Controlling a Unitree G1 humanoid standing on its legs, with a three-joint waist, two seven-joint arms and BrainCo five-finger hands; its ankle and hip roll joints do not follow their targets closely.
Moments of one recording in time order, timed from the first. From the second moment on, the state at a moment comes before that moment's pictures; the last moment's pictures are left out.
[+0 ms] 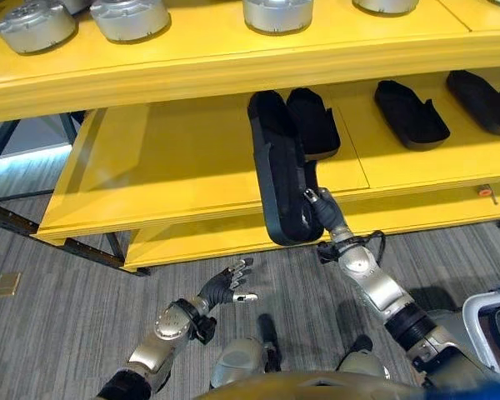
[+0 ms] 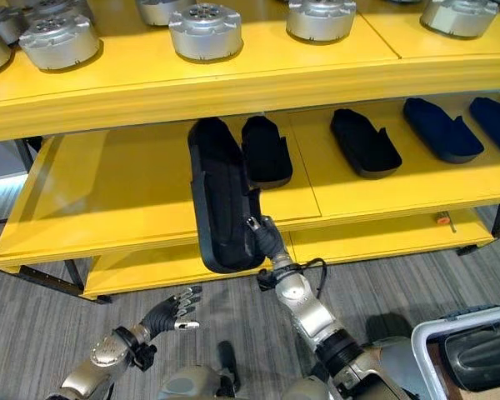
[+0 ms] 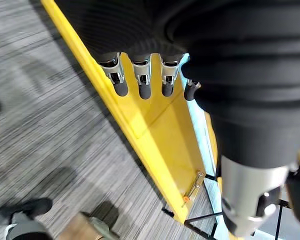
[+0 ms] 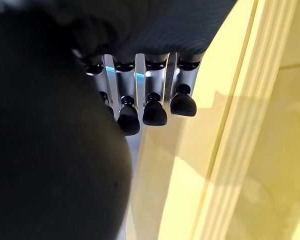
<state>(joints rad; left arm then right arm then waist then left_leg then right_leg) 0.10 0.49 -0.43 0.30 -0.38 -0.14 -0.28 -0.32 -0.29 0.53 0.25 0.16 -0.08 -0.27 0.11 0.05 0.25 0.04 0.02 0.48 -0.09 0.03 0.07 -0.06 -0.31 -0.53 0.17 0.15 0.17</state>
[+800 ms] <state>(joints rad) -0.12 0.42 -0.55 0.37 -0.37 -0.07 -0.26 -0.41 -0.36 0.57 0.31 0.17 -0.10 -0.20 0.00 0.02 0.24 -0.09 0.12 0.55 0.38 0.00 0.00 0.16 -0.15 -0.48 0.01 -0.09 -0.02</state>
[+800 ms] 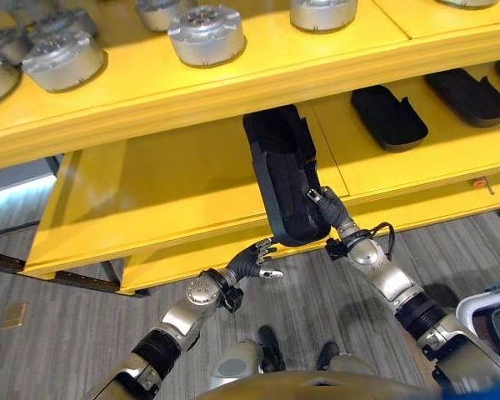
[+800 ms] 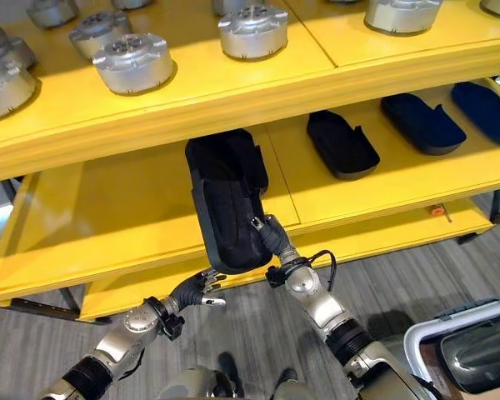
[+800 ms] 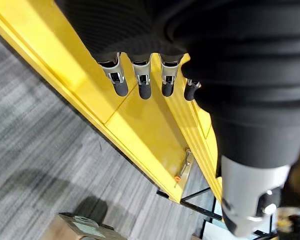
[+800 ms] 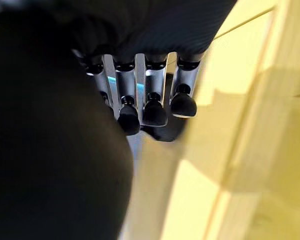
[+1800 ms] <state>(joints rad) -0.03 0.50 -0.62 0.36 -0.36 -0.09 -0.29 -0.36 -0.25 0.58 0.24 0.16 -0.06 -0.25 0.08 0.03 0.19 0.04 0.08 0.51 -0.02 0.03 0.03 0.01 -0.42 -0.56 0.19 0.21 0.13</state>
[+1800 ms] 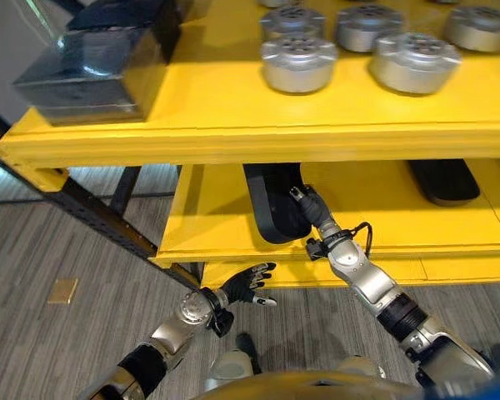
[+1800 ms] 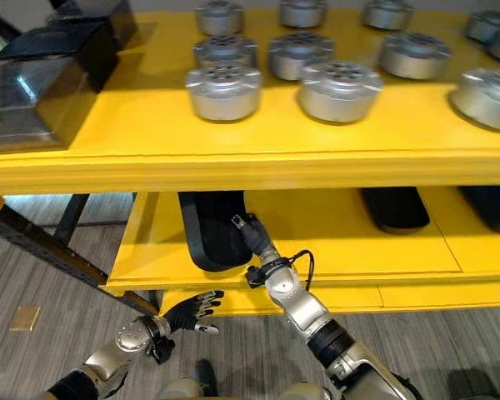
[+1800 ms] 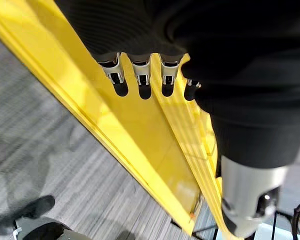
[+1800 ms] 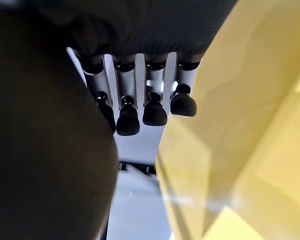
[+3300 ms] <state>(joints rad) -0.04 0.44 -0.54 0.34 -0.40 -0.01 -0.28 -0.45 -0.42 0.44 0.60 0.12 0.08 -0.28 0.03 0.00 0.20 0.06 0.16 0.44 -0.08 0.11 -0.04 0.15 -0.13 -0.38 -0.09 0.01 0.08</state>
